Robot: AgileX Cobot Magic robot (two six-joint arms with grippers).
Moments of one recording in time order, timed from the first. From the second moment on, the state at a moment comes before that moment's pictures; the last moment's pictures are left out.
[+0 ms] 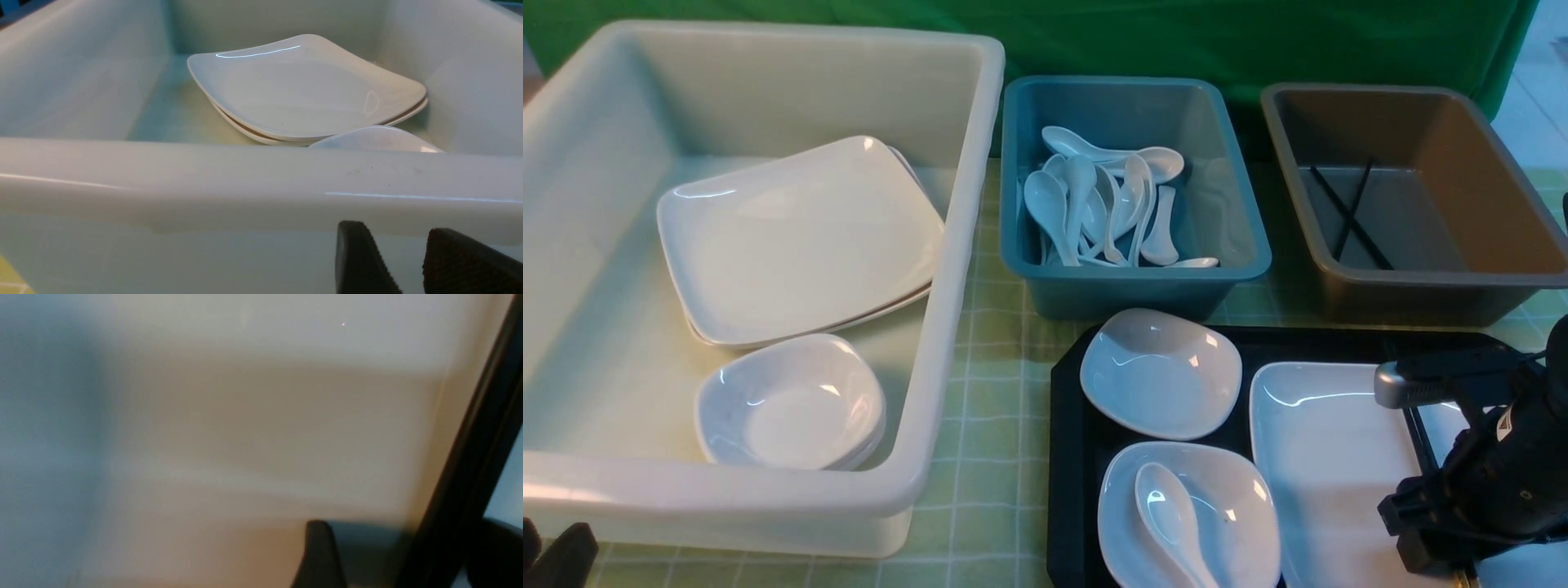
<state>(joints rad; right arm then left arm) 0.21 1.61 -0.75 0.02 0.68 0.08 0.01 0.00 0.01 -0.15 0.23 0.13</state>
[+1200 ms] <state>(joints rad) 0.20 1.41 -1.21 -0.07 0.83 0.07 0.01 0.00 0.01 -0.15 0.23 0.13</state>
